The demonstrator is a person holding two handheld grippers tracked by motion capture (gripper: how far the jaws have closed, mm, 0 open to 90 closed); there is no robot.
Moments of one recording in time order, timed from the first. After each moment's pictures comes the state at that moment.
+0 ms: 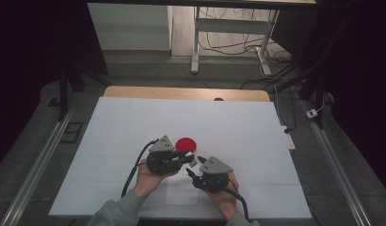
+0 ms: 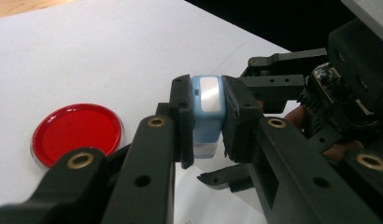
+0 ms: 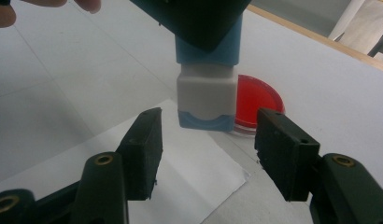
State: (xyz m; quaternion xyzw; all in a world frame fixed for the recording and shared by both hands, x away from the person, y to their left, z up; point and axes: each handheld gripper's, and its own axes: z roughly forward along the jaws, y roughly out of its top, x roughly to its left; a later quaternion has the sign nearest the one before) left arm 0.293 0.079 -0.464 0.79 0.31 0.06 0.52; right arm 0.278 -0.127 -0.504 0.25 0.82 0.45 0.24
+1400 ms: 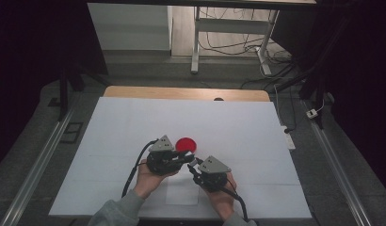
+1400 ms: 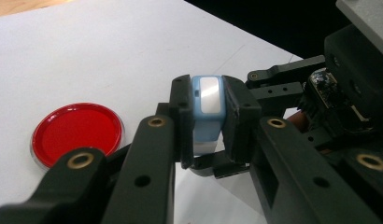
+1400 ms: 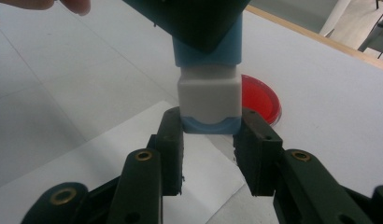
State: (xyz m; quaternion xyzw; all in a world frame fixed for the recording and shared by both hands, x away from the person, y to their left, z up) left arm 0.294 0.080 -0.466 0.79 0.31 0.06 0.52; right arm 0.278 -0.122 -0.506 0.27 0.82 0.45 0.25
